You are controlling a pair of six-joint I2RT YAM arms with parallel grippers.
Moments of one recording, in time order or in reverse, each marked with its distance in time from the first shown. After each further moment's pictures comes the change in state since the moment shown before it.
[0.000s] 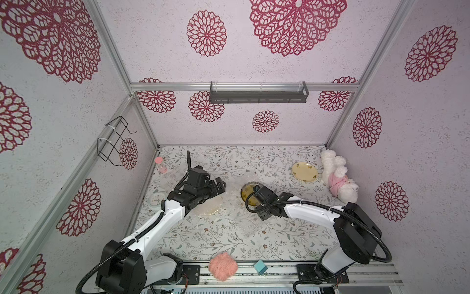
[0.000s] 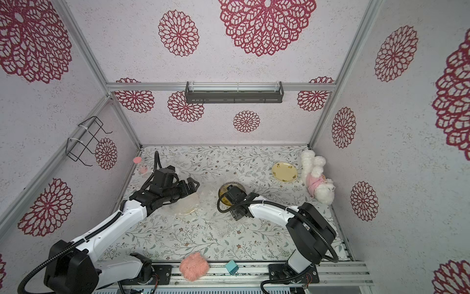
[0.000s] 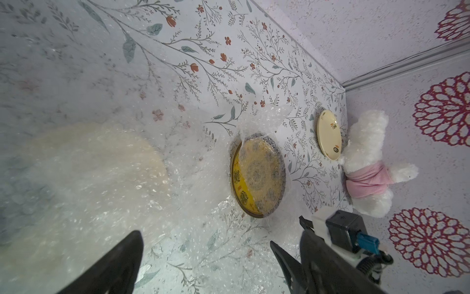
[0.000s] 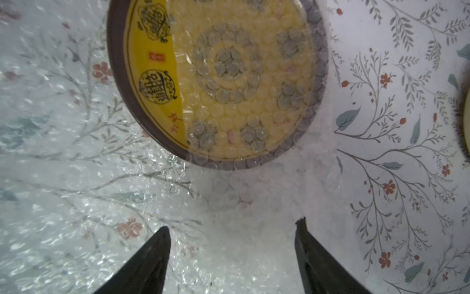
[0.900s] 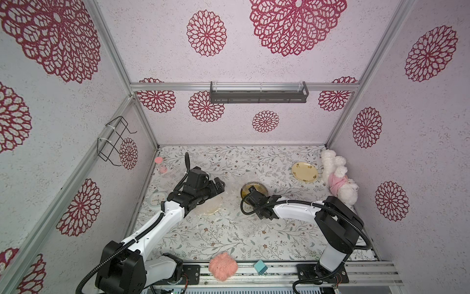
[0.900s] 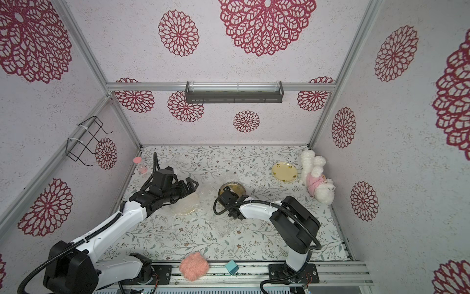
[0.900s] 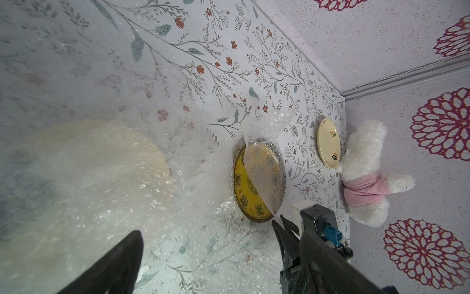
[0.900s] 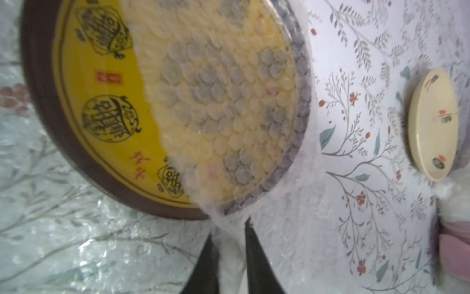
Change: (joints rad) left arm 0.006 -0.003 -0.021 0.018 -0.010 -0.037; right arm 0.047 0.140 0.034 0.083 0.214 0.020
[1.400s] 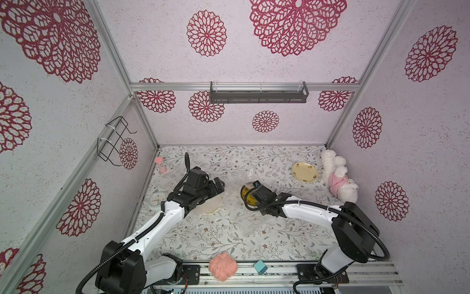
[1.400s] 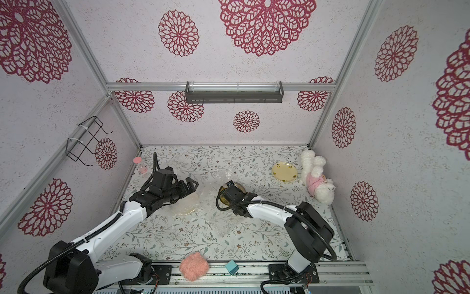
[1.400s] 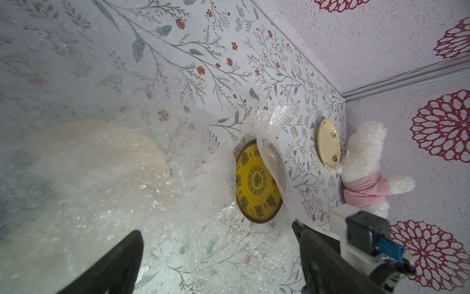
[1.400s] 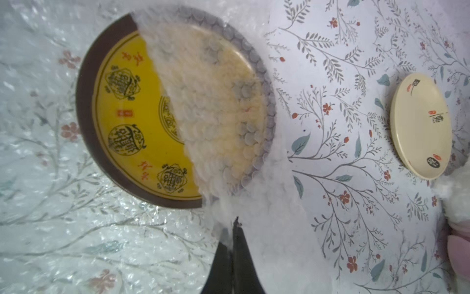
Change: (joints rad) left arm 0.000 0.000 0.000 0.001 -0.001 -0.003; right arm -0.072 -0.157 -0.020 -0.003 -0.087 0.003
